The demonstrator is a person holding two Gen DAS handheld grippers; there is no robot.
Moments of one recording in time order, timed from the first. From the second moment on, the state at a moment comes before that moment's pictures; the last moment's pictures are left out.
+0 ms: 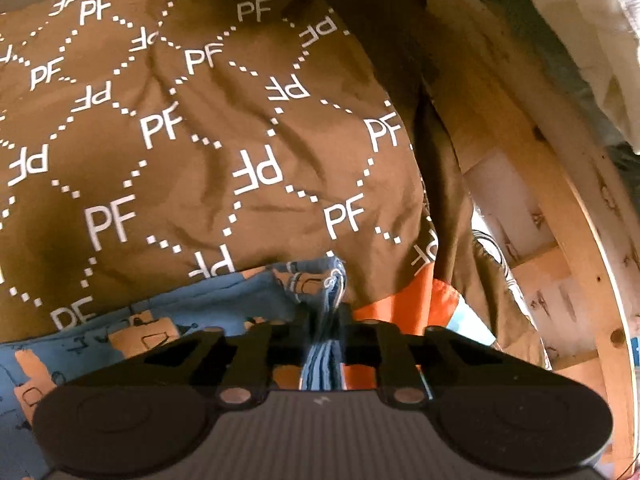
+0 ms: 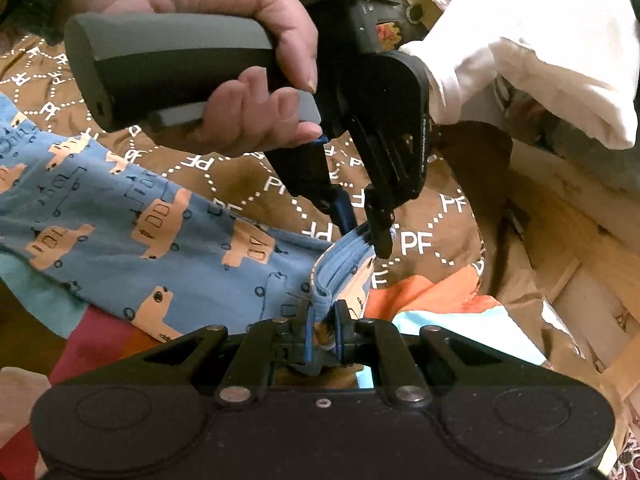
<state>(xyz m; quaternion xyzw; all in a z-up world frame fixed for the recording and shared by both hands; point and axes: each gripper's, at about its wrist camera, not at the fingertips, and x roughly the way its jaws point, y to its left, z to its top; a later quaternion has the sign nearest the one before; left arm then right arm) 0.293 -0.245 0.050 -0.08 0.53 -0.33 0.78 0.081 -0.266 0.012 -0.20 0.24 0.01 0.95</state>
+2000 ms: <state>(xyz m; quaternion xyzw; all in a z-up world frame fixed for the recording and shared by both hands) 0.226 0.033 0.010 -0.17 0.45 -0.24 0.84 0.069 -0.090 -0.011 -0.25 0.25 0.21 0.91</state>
